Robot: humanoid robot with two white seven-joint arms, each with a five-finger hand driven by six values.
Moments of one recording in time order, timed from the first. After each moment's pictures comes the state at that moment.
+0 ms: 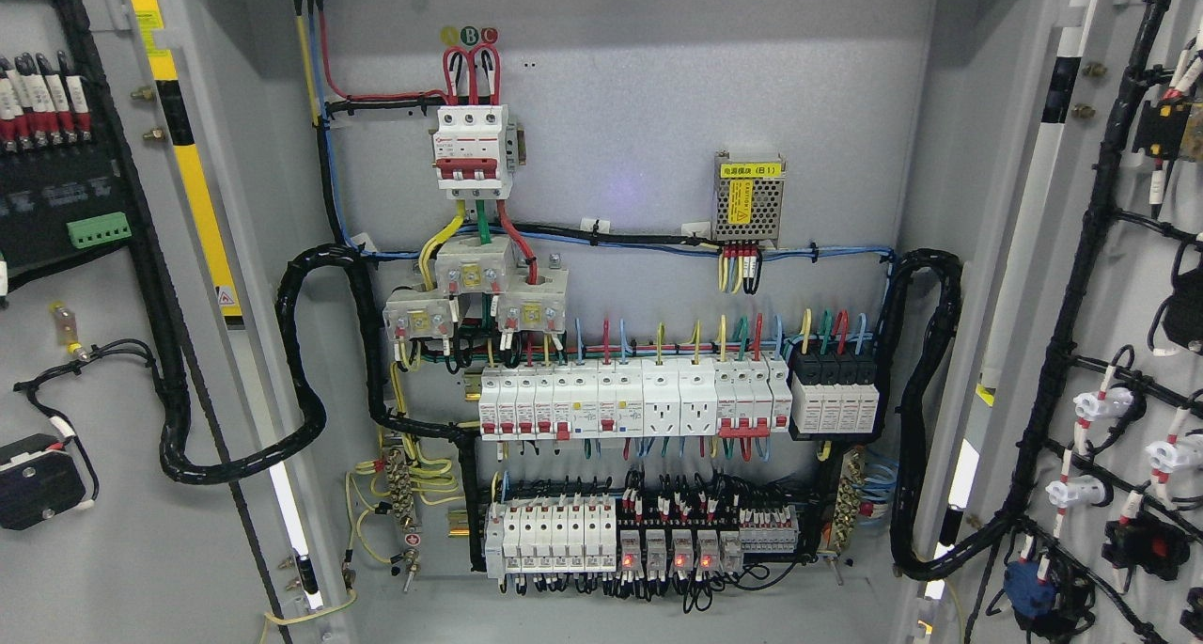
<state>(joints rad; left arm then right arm) 0.36 0.29 0.11 -1.46 0.53 -0.37 -0.61 0.42 -0.25 0.10 -1.70 -0.40 -0.50 0.33</state>
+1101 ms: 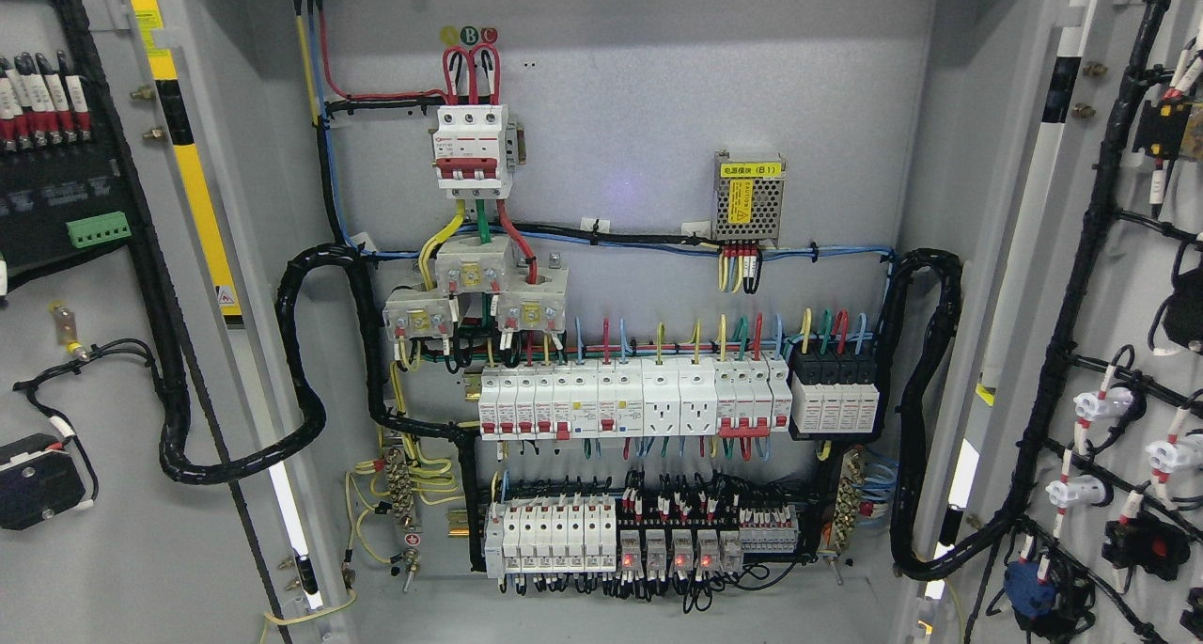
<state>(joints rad) 0.07 0.12 -0.04 -0.29 0.33 -0.28 -0.27 0.16 -0.06 0.20 -0.52 -0.28 -0.34 0.31</state>
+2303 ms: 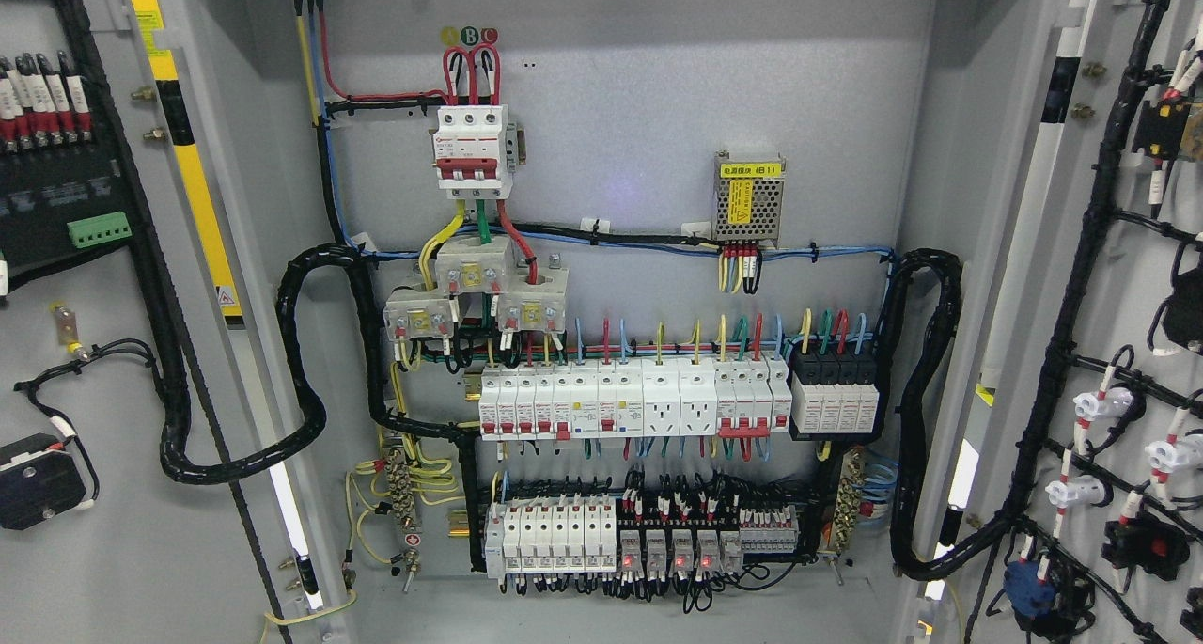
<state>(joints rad) 0.06 0.08 -0.15 -0.03 0.25 -0.16 -0.12 0.06 -0.01 0.14 -0.17 -0.23 0.00 0.05</state>
